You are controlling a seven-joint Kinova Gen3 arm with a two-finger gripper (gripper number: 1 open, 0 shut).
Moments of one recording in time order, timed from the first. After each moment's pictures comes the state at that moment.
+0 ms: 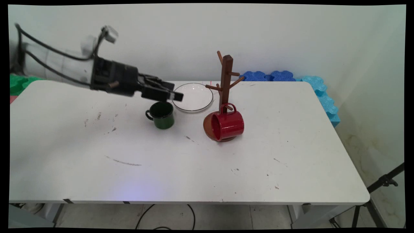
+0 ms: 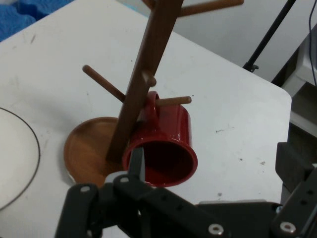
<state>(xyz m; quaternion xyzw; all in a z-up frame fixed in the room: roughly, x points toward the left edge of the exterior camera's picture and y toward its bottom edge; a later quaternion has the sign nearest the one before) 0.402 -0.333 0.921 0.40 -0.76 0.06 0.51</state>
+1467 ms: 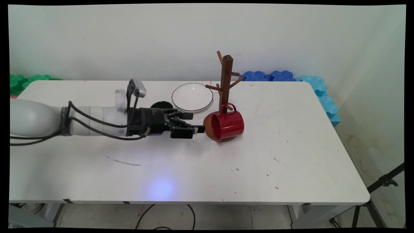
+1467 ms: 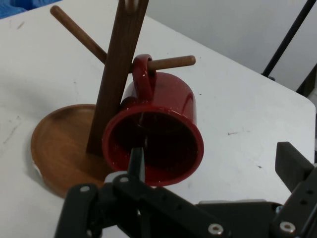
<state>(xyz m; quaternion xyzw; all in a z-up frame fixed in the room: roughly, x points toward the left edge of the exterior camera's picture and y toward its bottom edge) 0.343 -0.305 0.798 0.41 -0.73 0.09 0.54</state>
